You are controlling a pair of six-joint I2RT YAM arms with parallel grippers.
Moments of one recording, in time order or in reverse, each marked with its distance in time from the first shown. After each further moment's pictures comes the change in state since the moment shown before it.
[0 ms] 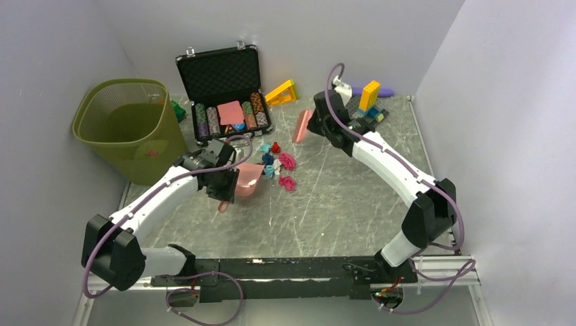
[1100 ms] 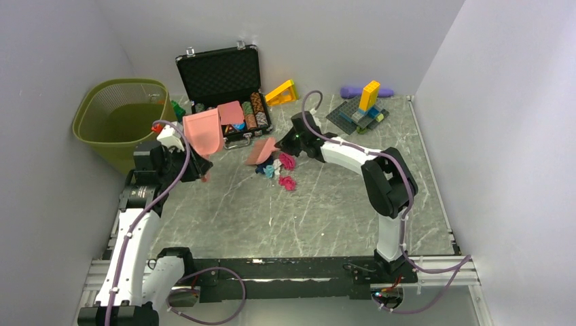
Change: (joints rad) left arm 0.487 -0.441 -0.130 0.358 0.356 -0.073; right arm 0.033 0.390 -0.019 0.303 -0.332 0.333
